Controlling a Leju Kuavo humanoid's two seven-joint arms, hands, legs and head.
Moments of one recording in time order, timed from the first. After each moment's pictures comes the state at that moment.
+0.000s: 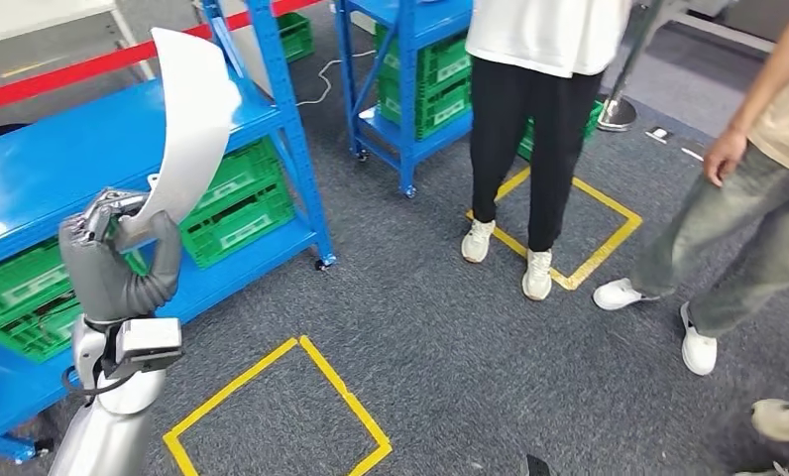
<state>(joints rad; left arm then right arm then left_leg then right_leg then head) -0.32 0.04 -0.27 -1.48 -0.48 0.62 -0.70 -0.04 0.16 -0.32 -0.18 -0.07 -0.04 -0.08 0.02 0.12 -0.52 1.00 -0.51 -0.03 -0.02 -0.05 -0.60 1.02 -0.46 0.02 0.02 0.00</state>
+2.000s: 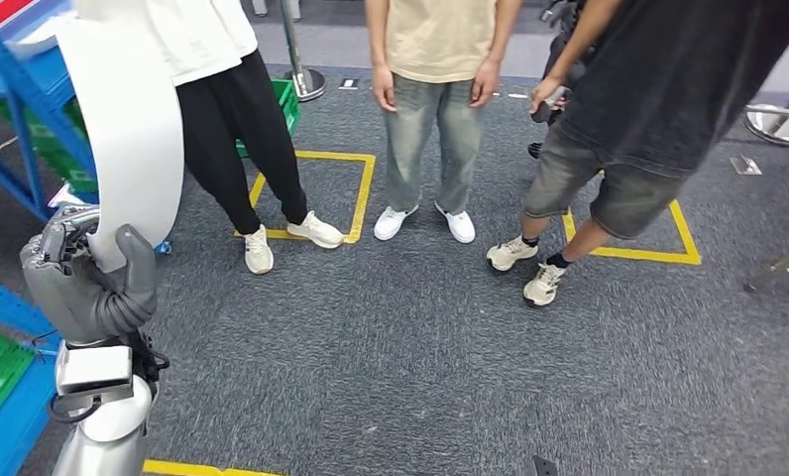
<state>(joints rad) -0.26 0.02 -0.27 -1.59 -0.35 0.60 -0.70 -0.04 0.11 -0.32 -0.18 -0.03 -0.03 0.00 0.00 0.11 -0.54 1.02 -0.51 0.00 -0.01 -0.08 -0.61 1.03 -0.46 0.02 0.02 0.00</state>
